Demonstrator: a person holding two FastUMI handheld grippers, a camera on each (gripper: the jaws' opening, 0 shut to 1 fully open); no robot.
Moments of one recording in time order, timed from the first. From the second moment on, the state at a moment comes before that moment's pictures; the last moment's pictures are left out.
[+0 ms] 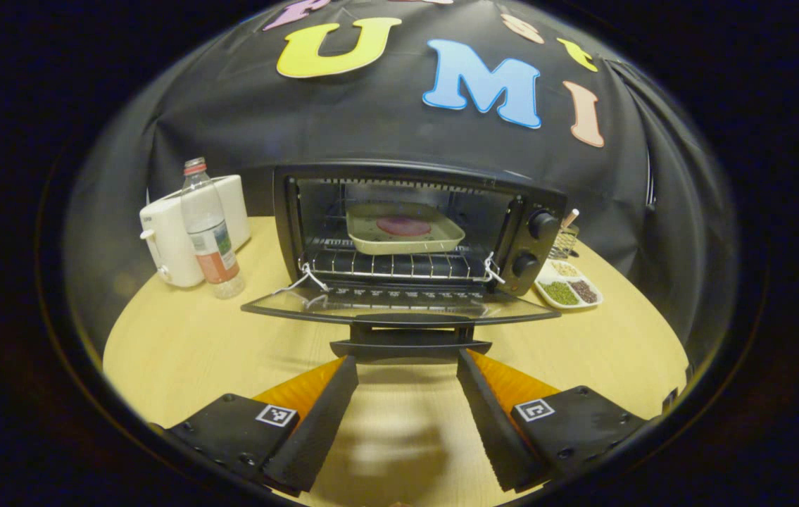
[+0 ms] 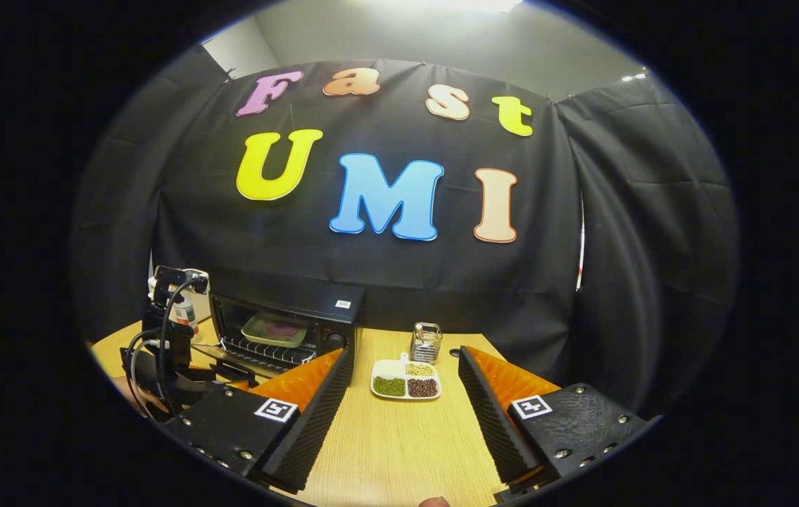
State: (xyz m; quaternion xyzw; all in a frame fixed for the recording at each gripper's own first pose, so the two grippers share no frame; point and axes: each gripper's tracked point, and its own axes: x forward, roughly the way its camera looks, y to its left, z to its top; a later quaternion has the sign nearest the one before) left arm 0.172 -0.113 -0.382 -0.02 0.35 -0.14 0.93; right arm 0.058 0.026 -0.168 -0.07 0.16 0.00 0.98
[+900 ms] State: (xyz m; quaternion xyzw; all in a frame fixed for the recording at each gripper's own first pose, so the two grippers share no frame) left arm 0.252 -0.119 -0.309 -0.03 0.26 -0.15 0.95; right arm 0.067 0.026 -0.172 -0.07 0.16 -0.02 0.98
